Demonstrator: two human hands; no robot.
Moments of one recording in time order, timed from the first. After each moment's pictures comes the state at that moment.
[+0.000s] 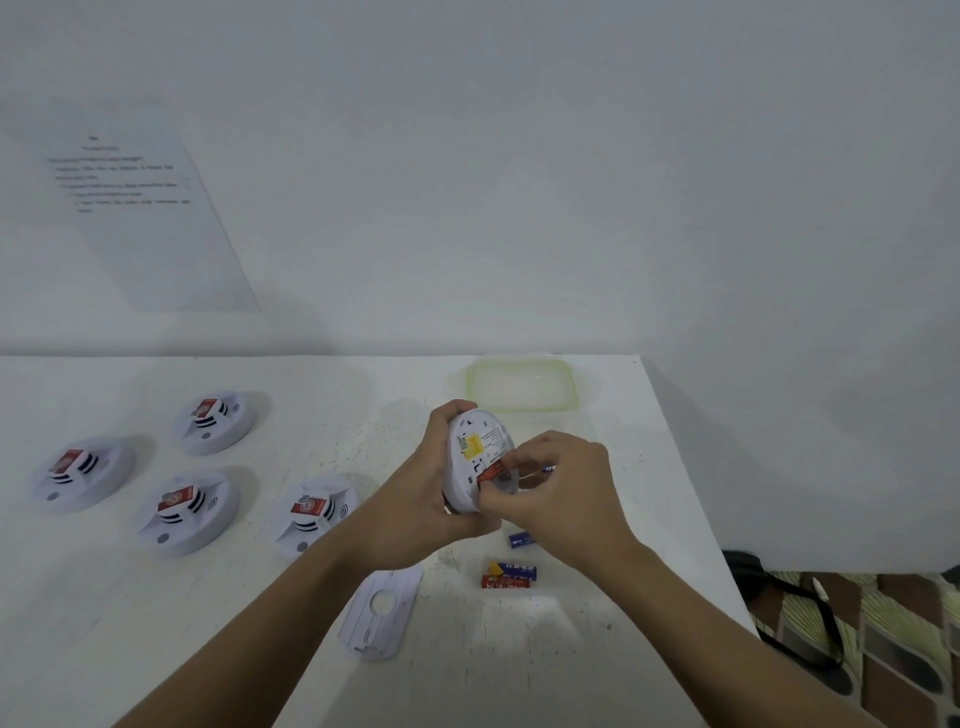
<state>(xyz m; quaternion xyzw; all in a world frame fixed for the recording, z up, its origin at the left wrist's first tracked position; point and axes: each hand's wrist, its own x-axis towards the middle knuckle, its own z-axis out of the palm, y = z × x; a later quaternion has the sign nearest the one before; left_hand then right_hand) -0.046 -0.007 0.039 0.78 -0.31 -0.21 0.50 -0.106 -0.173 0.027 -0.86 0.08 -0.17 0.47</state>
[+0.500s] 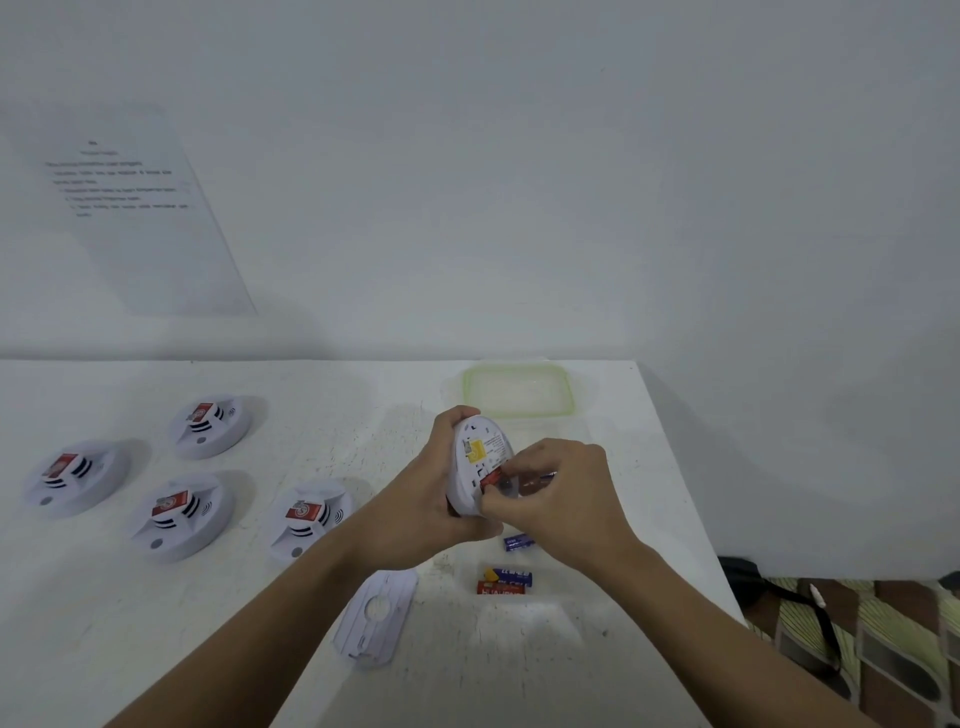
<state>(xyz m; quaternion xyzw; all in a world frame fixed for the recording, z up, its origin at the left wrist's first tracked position) -0.043 -0.013 0.039 0.78 -0.32 -0.21 0.49 -0.107 -0.180 0.029 -0.87 0.07 -0.15 0.47</state>
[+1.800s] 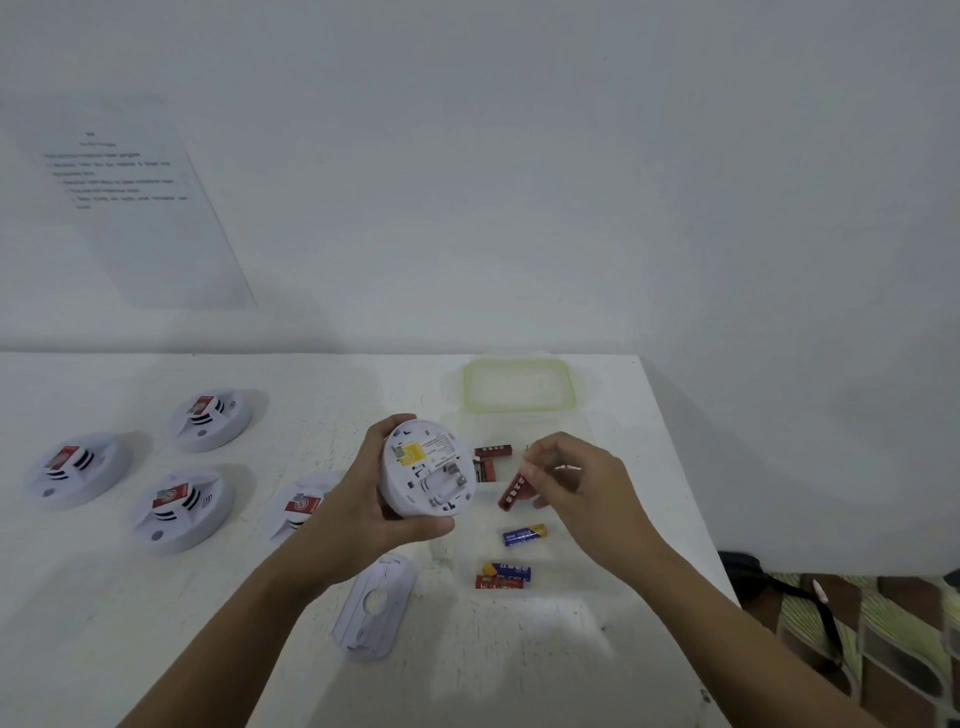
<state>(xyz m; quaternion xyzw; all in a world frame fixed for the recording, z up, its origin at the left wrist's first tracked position) -0.044 0.031 0.019 0.78 -0.22 -0.17 0.56 -0.105 -0.213 0.000 -0.82 0.07 -0.11 0.56</state>
